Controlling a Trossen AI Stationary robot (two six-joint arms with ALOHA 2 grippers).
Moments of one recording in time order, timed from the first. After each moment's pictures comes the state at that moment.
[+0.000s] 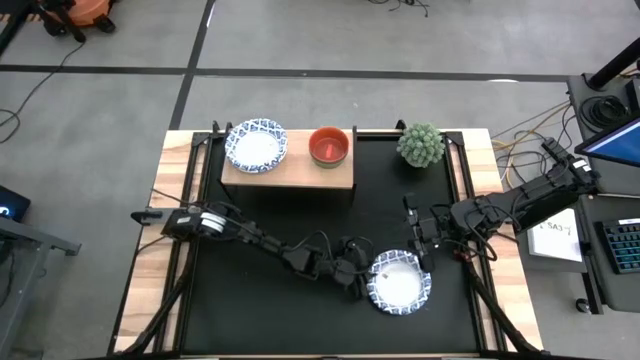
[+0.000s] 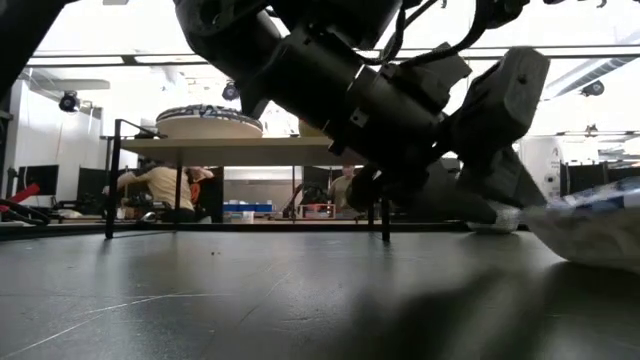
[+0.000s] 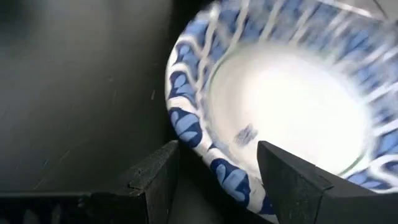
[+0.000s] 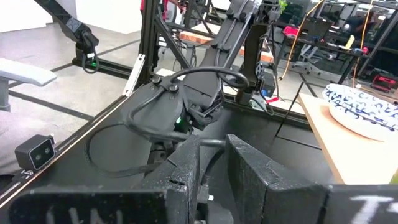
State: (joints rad) left arm -0.31 2.29 1.46 0.30 -0.40 -0.48; right arm 0.37 0.84 0.55 0.17 0.16 -0.17
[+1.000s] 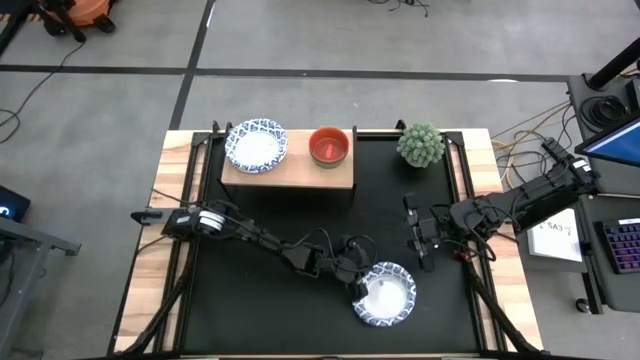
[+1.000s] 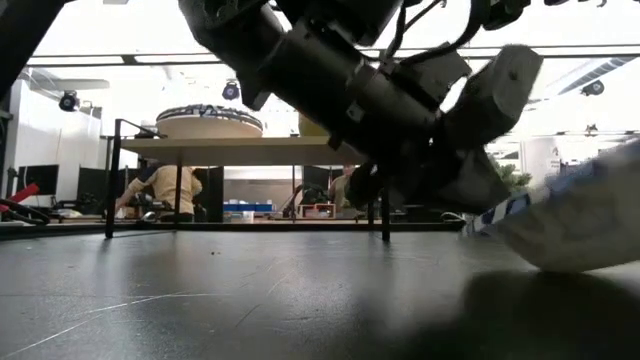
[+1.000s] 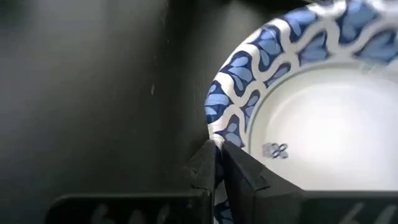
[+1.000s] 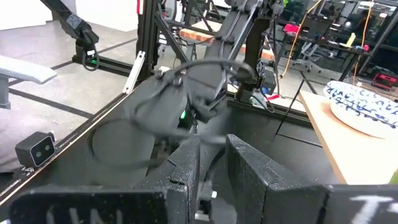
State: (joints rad) left arm -0.30 2.28 1.47 0.24 -0.36 -0.48; right arm 0.37 0.84 0.54 0.16 0.16 -0.17
